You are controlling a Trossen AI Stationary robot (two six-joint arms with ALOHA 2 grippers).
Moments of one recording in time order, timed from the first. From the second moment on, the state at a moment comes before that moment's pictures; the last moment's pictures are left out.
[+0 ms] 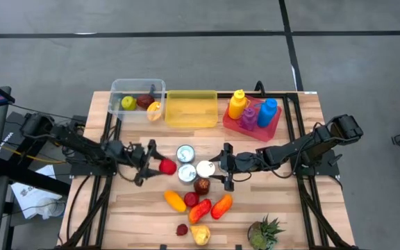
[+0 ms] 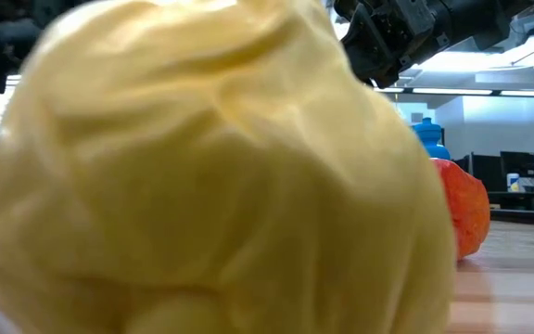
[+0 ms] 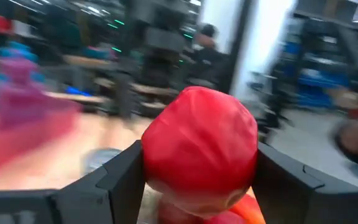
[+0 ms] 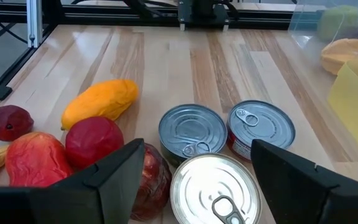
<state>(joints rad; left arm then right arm) -0.21 0.96 0.10 0.94 -0.04 -0.15 0.27 1.52 0.75 0.30 0.26 0.11</state>
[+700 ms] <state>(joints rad) 0.48 0.88 0.44 0.27 -0.48 0.02 0.27 1.52 0.75 0.30 0.26 0.11</state>
